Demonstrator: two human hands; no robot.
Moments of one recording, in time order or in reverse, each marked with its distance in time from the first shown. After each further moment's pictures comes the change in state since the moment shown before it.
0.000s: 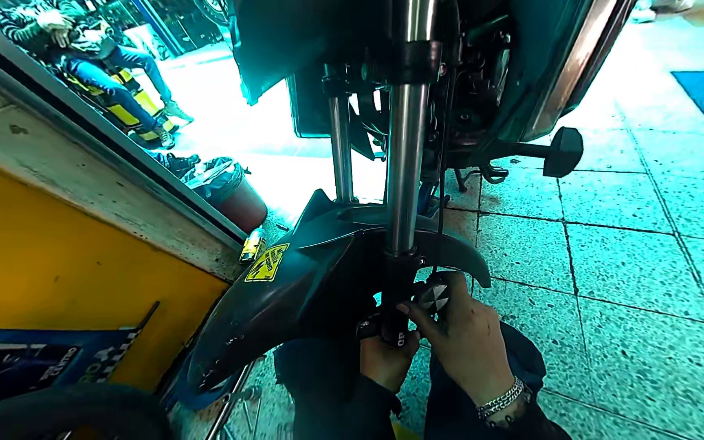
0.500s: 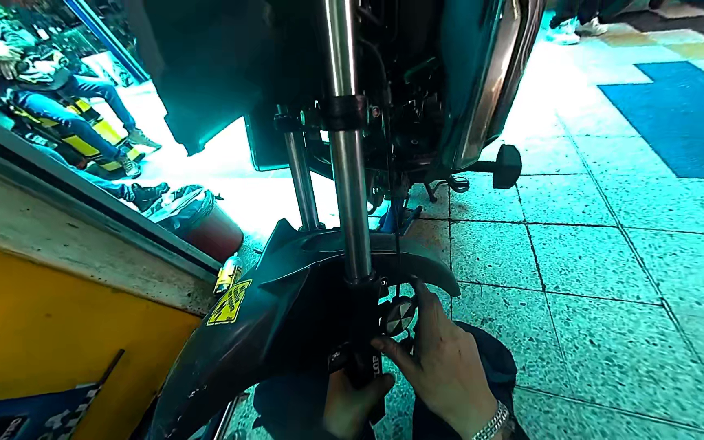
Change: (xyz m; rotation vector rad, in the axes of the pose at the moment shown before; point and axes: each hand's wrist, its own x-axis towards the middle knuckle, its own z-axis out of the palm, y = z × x) left_hand -0.014 0.003 -0.033 -0.288 -0.178 0.047; right_hand -0.003 0.001 -0.012 0.015 -0.055 0.007
